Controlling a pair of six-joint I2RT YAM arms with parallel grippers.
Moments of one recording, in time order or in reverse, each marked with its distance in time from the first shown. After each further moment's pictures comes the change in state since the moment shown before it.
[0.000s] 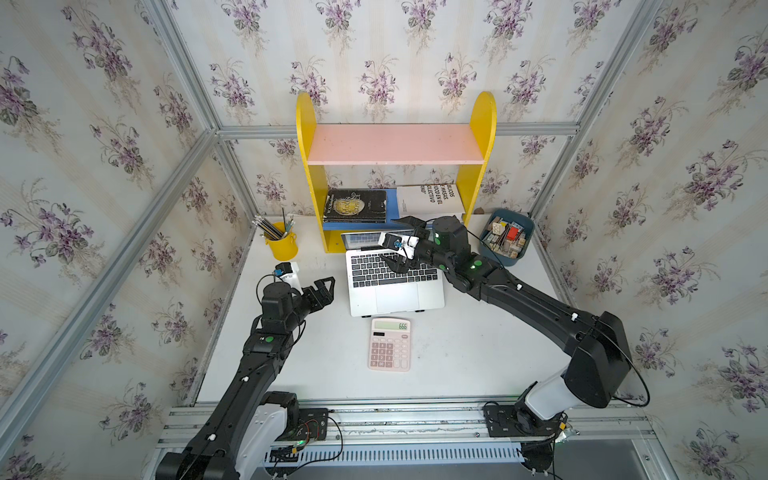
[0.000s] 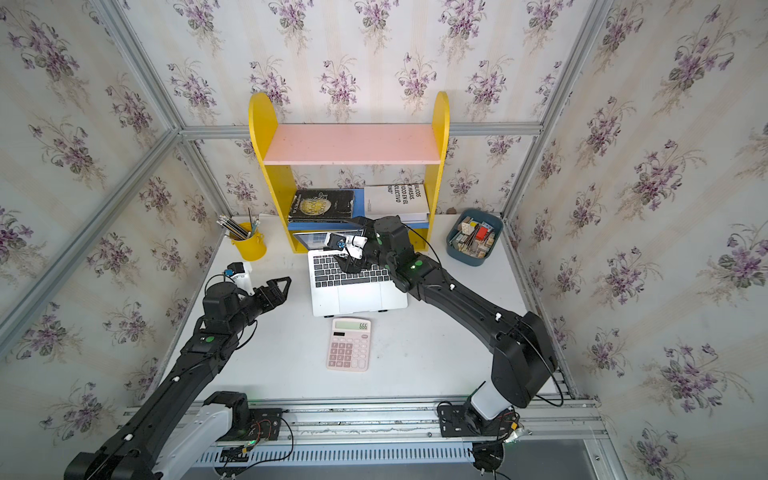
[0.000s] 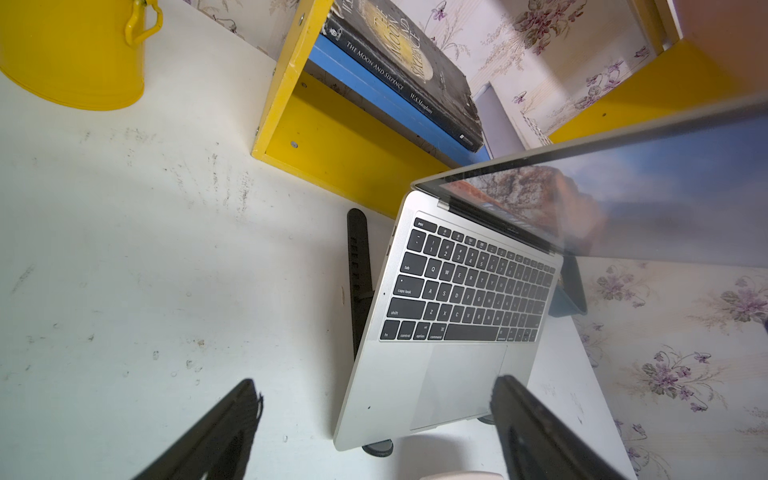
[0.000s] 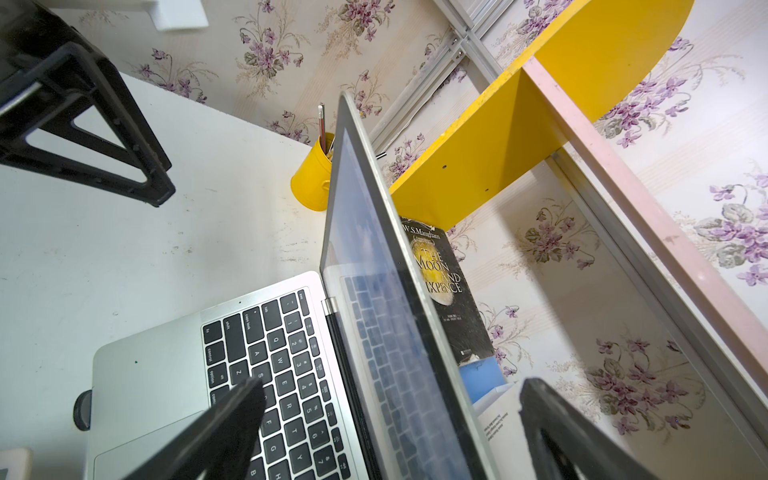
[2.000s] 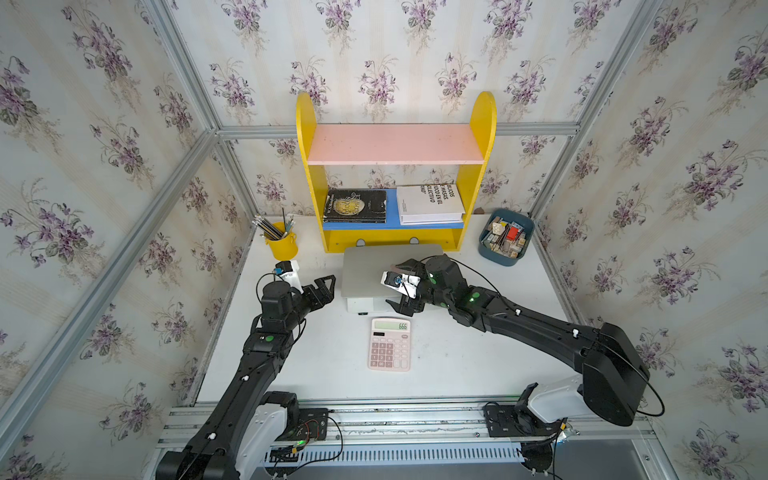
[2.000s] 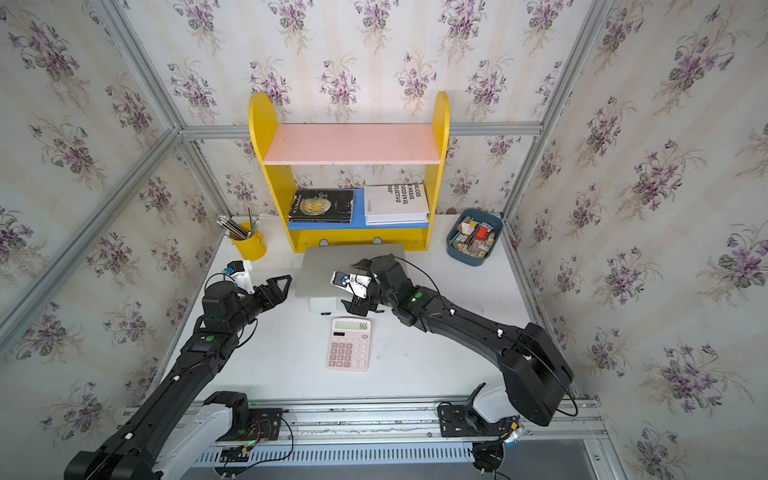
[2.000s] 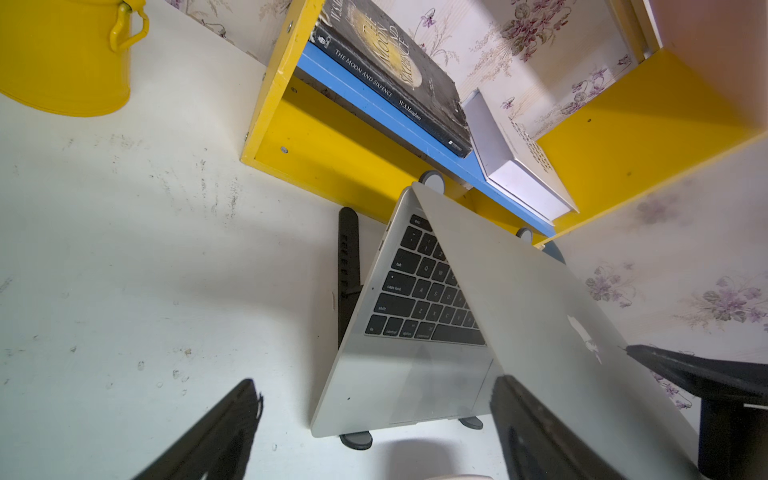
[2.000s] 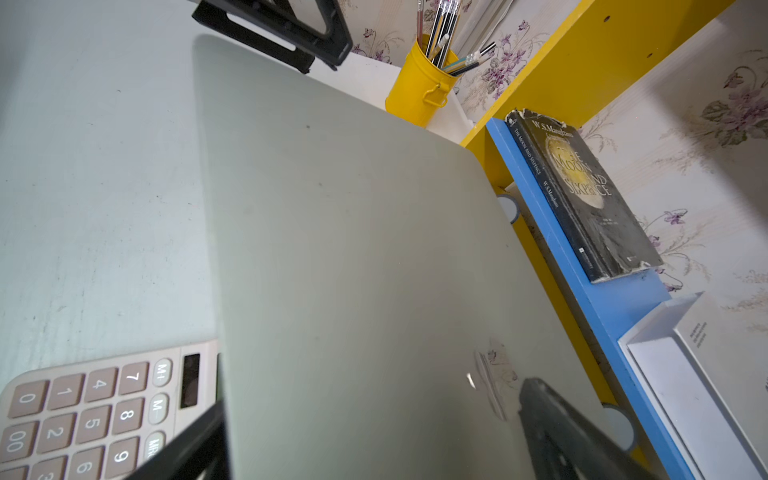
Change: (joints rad) left arm 0.000 0.005 0.006 0.021 0.016 -0.010; right arm 0.102 -0.114 -0.311 -0.010 0.079 0.177
